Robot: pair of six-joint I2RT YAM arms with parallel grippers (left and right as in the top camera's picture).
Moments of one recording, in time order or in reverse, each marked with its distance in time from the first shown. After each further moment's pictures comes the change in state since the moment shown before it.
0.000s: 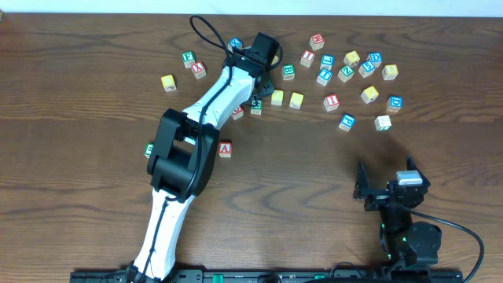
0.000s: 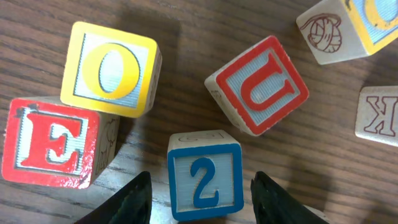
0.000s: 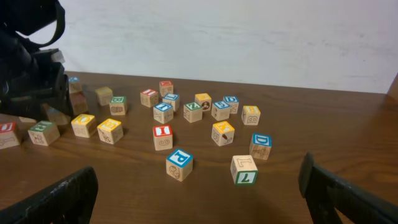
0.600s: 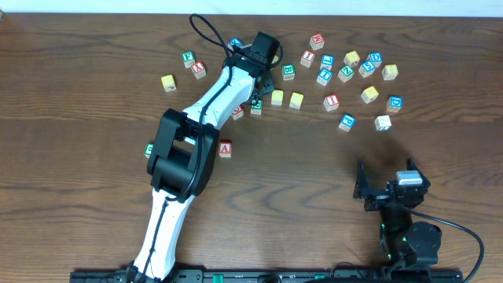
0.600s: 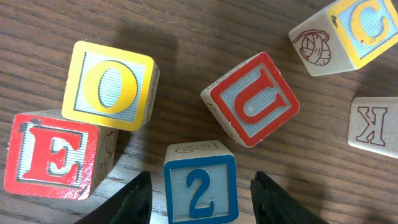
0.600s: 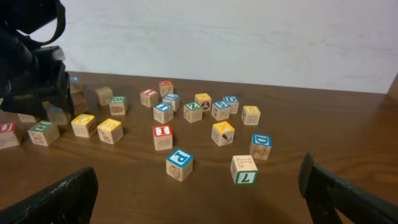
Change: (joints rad) left arm 0.000 0.000 0.000 0.024 -0.016 0.008; right arm 0.000 0.000 0.000 0.000 0.000 0.000
